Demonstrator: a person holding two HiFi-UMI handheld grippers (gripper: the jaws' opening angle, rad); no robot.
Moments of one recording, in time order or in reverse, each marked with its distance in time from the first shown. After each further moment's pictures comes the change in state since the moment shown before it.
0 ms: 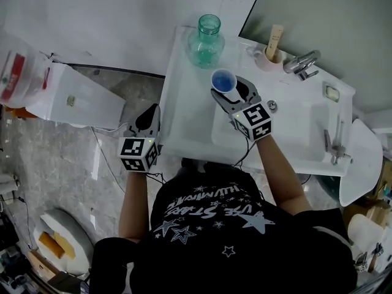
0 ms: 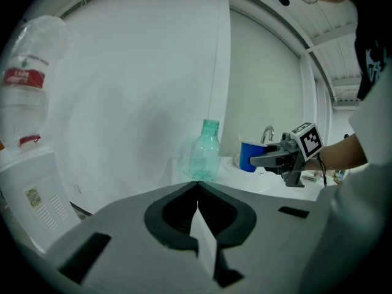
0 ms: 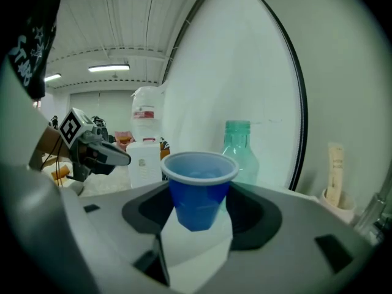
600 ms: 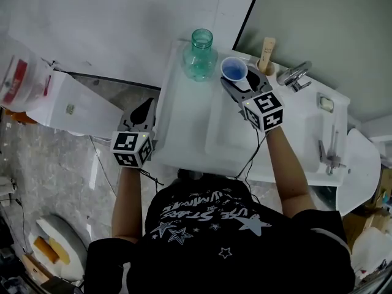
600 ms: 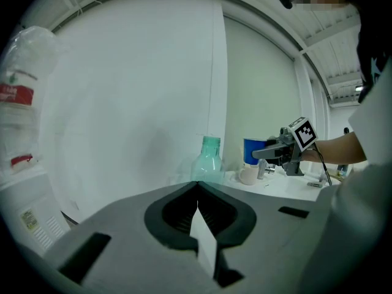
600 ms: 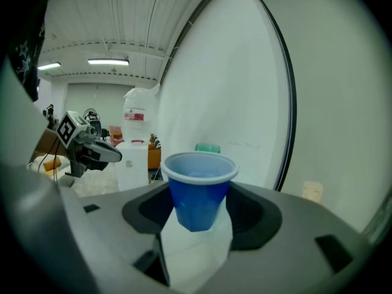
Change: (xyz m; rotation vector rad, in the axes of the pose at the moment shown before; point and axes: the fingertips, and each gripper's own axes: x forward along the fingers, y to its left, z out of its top) left arm 0.026 -0.002 0.057 0.051 -0.083 0.000; right arm -0.018 -0.077 0.055 -0.066 -0.007 -0.067
